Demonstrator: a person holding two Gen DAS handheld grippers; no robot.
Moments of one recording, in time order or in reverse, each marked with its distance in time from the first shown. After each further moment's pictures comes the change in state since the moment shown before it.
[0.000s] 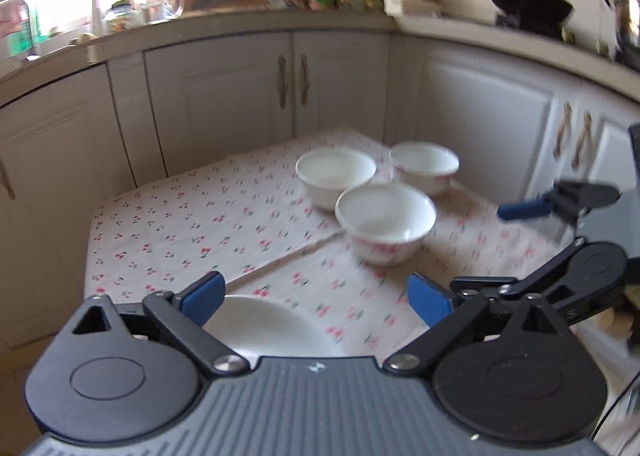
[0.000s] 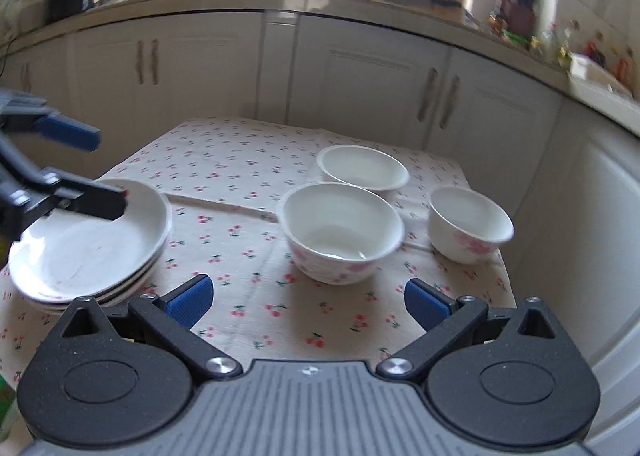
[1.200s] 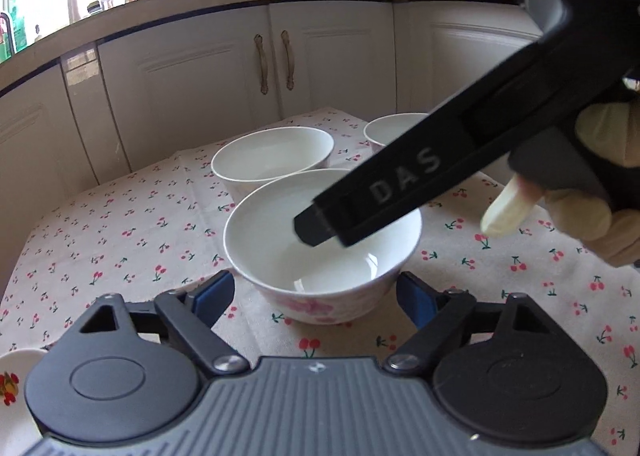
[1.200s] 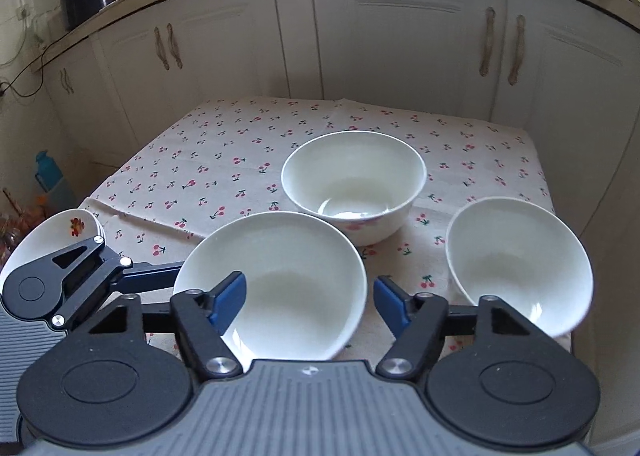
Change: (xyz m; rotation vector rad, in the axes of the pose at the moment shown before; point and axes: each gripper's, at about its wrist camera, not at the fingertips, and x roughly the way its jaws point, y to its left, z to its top) left arm 0.148 -0.086 0.000 0.054 0.010 0.084; right arm 0.124 -0.088 0.059 0.004 0.142 0.311
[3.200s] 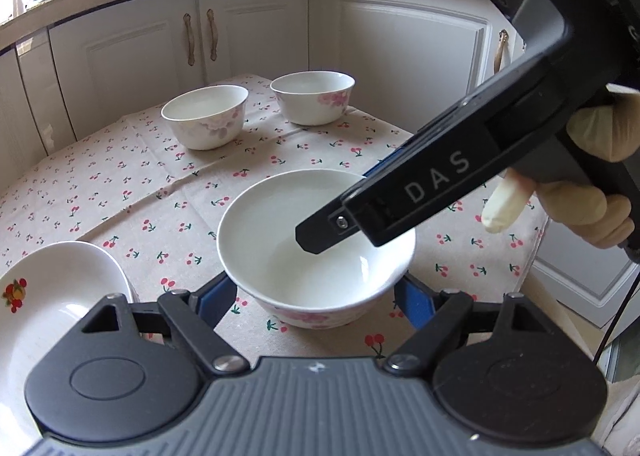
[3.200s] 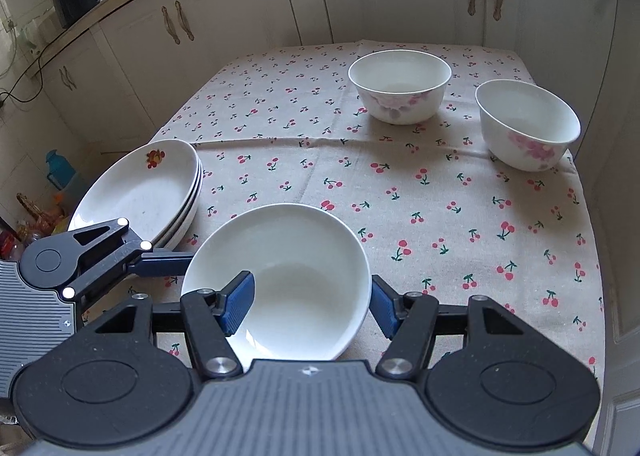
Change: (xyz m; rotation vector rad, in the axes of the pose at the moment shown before) left arm -0.097 0.004 -0.046 0.073 0.104 -0.244; right arm -0.070 0.078 -0.071 0.142 0.104 0.004
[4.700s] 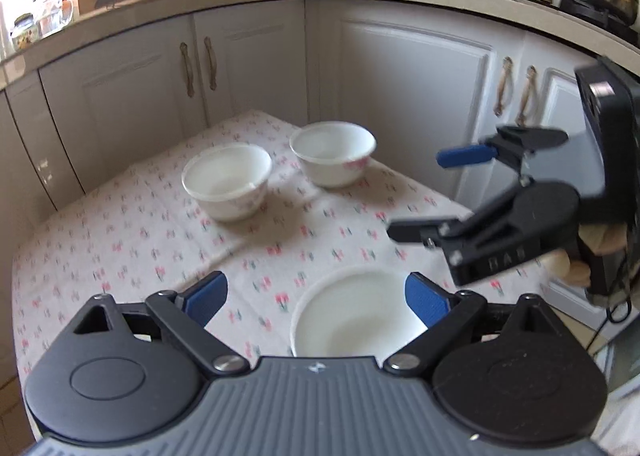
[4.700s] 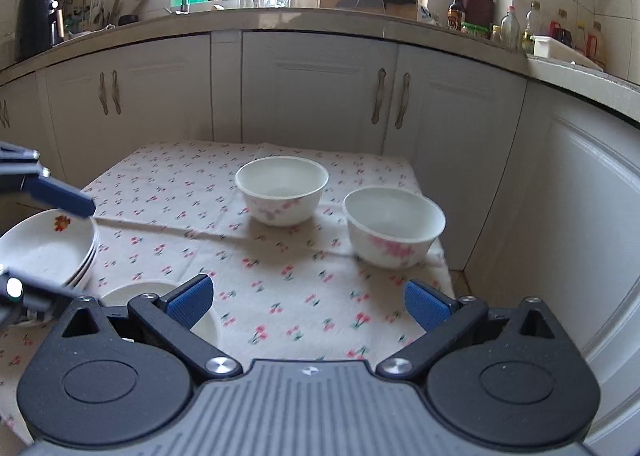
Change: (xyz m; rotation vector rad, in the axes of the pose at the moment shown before) left arm -0.011 0.041 0.084 0.051 0.008 -0.014; right arm -0.035 -0.034 -0.004 -0.078 -0.334 -0.309
